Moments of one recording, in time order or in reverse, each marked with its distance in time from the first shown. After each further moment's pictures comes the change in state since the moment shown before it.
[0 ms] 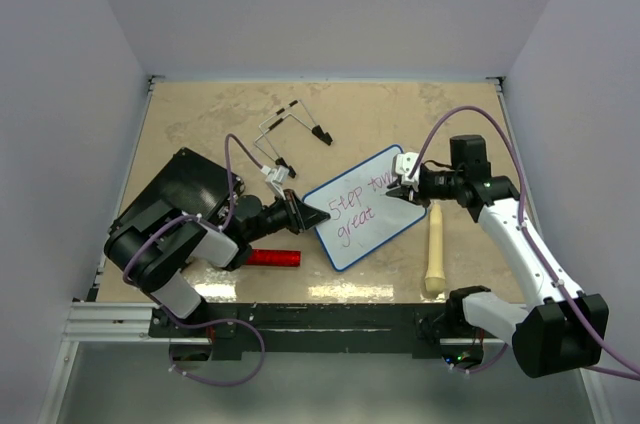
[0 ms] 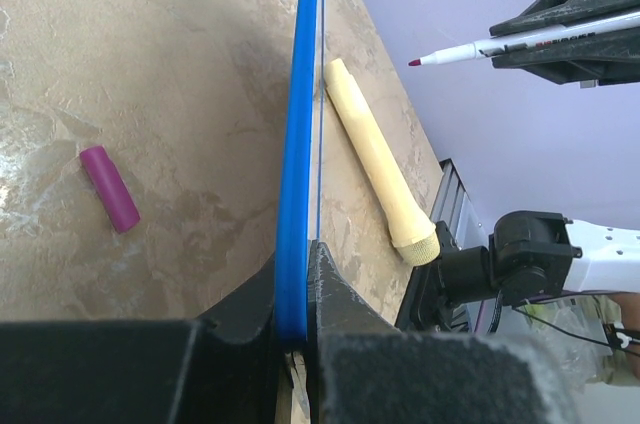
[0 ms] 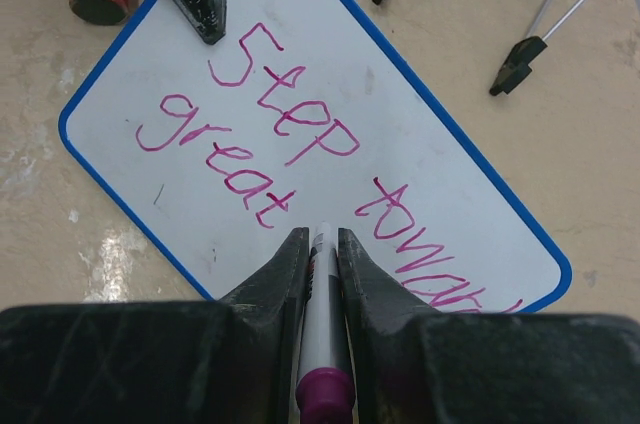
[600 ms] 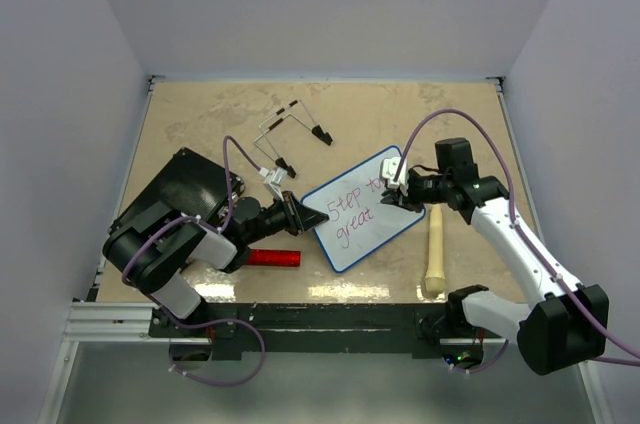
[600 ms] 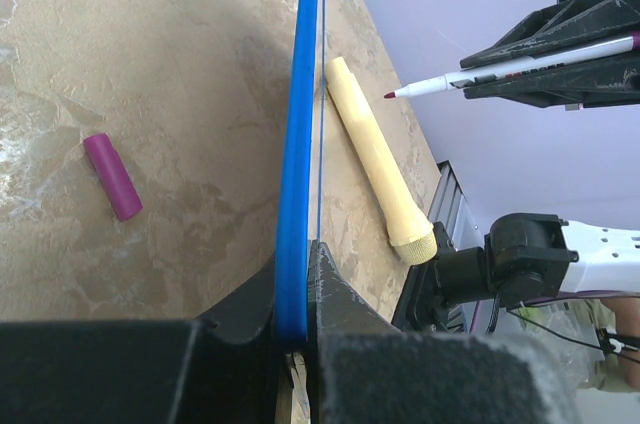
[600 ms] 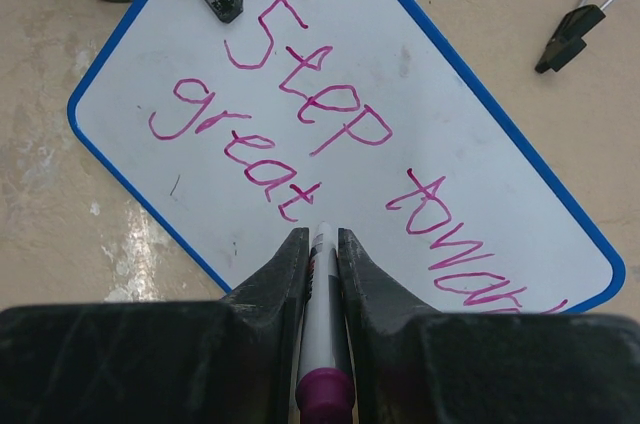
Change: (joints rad) left arm -0.001 -0.013 -0.023 0.003 -0.014 -0.019; right arm 0.094 0.018 -0.015 -0.007 0.099 0.047
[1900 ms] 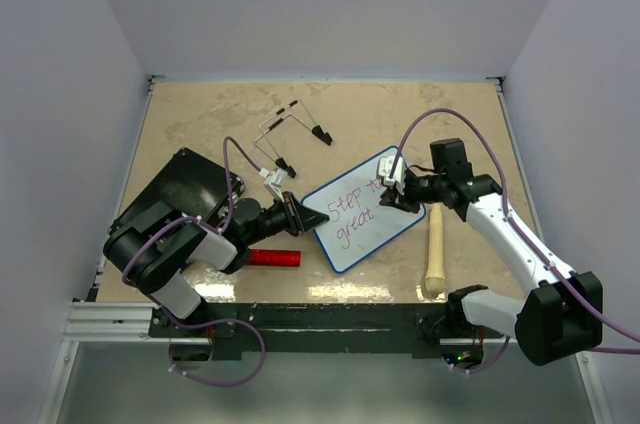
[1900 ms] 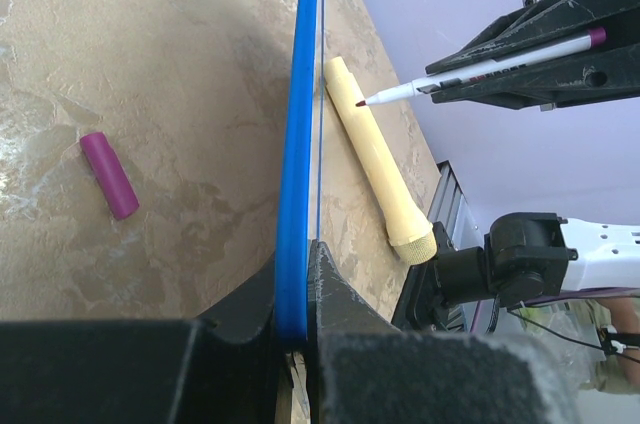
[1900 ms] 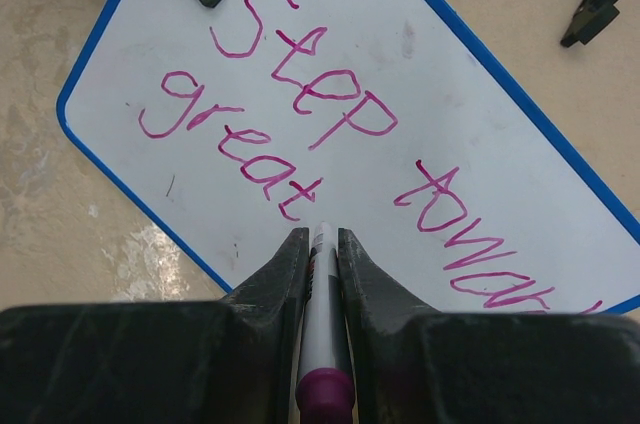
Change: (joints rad) left arm -0.009 0.002 -0.005 0.011 -0.010 0.000; right arm 0.005 0.052 -0.018 0.037 0.016 0.039
